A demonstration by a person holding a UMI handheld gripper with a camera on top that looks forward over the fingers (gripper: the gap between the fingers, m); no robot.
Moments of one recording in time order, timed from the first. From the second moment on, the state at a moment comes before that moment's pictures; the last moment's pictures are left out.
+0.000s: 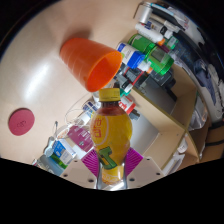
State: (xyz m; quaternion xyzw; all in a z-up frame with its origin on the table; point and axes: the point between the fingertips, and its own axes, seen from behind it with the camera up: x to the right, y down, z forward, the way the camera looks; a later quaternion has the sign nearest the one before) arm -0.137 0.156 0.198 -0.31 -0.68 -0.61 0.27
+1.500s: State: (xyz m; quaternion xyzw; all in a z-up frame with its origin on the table) arm -0.070 0.082 0.065 -0.81 -0.03 0.07 0.58
